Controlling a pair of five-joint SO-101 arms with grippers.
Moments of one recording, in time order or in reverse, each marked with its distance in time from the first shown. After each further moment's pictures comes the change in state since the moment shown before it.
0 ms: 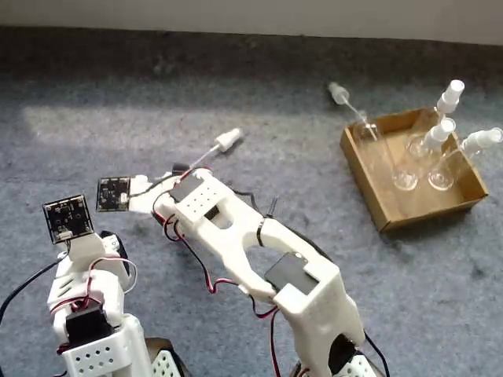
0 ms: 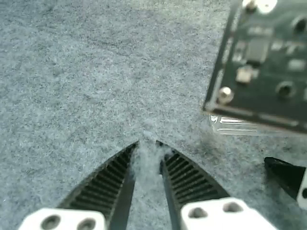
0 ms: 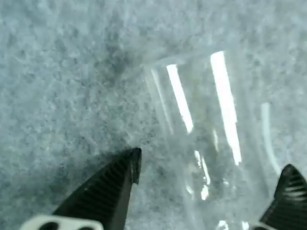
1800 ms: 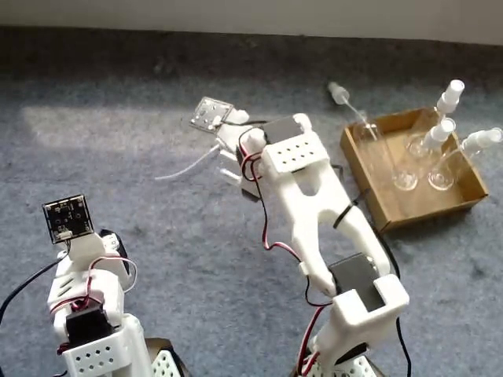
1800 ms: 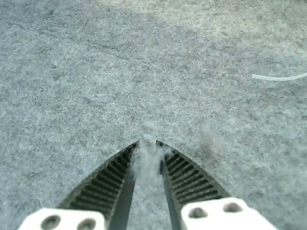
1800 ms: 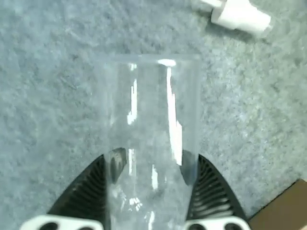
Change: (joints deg) left arm 0.0 0.0 0.4 -1.1 0.0; right arm 23.8 -18.9 -1.9 27.5 -5.1
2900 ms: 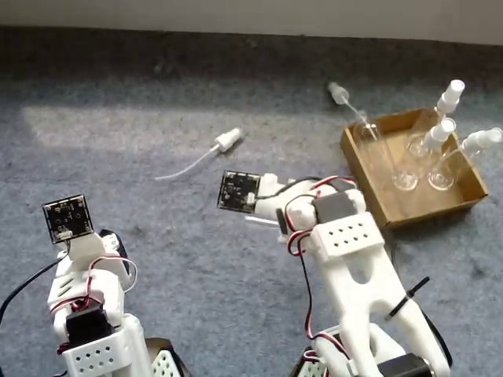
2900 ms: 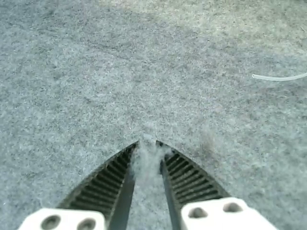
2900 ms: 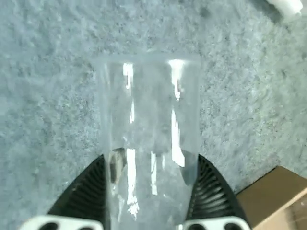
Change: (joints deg) left arm 0.0 0.0 0.0 0.0 0.0; right arm 4.2 -39.6 47.5 -18.4 22.6
